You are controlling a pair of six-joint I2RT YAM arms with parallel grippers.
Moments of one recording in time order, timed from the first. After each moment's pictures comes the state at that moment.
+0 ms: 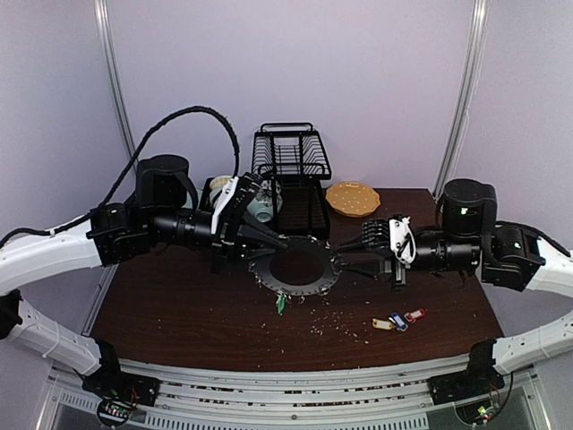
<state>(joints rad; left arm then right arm) -0.98 1.24 1.12 -0.11 0.63 0.17 1.09 0.97 0.98 -0.25 -0.25 -0.57</state>
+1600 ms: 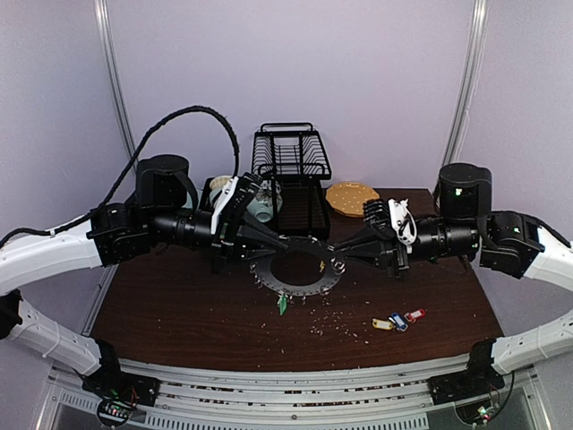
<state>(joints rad) -0.98 1.24 1.12 -0.11 0.65 0.17 1.01 1.02 1.07 -0.32 -0.39 -0.50</state>
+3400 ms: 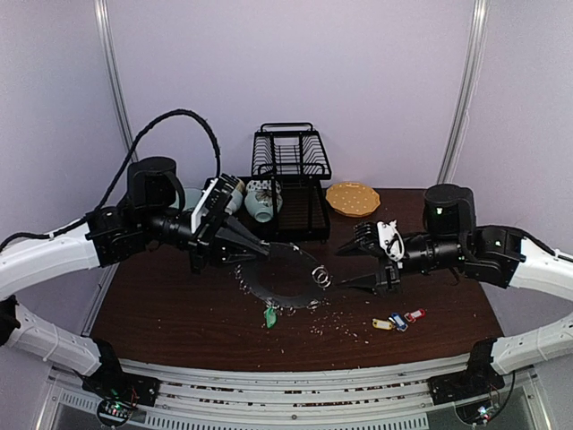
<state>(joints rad) -0.87 1.20 1.04 -0.04 0.92 0.13 0.93 1.02 0.91 -0.26 -0.45 -0.50</state>
